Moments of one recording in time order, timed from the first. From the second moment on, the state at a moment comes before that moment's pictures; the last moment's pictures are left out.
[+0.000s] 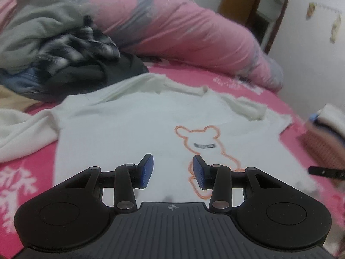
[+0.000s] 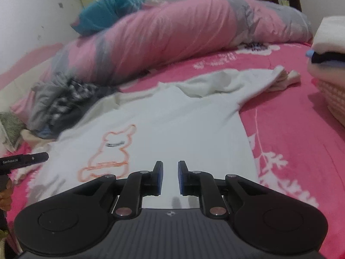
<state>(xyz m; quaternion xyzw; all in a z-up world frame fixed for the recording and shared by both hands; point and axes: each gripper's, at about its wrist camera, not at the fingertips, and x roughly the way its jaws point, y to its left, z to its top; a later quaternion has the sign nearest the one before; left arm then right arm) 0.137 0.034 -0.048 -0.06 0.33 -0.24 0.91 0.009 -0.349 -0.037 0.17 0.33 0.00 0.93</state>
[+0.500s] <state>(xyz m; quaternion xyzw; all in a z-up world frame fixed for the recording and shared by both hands) 0.126 0.119 -0.067 -0.14 0.30 -0.15 0.93 0.013 -0.349 -0.013 0.15 0.34 -0.03 0.93</state>
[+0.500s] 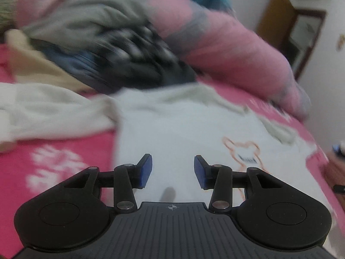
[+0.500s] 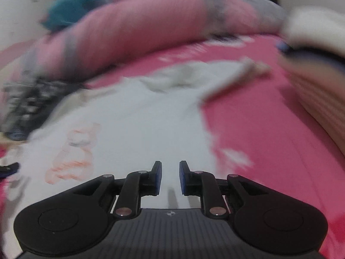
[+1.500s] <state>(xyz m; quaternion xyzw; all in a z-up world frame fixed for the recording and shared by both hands) 0.134 0.248 -0.085 -0.28 0.22 0.11 0.93 0.279 -0.009 -0.017 -0.02 0.36 0.34 0.87</state>
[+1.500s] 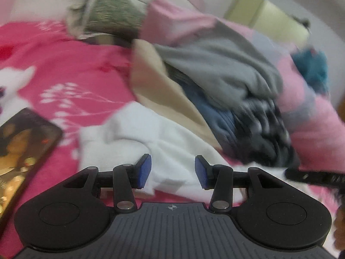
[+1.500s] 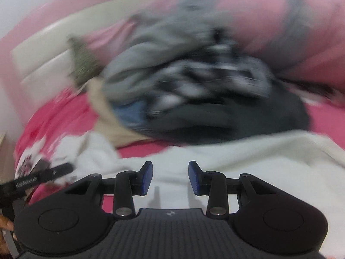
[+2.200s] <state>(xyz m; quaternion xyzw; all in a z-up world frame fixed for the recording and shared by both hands) 0.112 0.284 -0.103 -0.33 0.21 0.15 0.91 0.291 0.221 -0.014 -0.14 0.43 0.45 0.77</state>
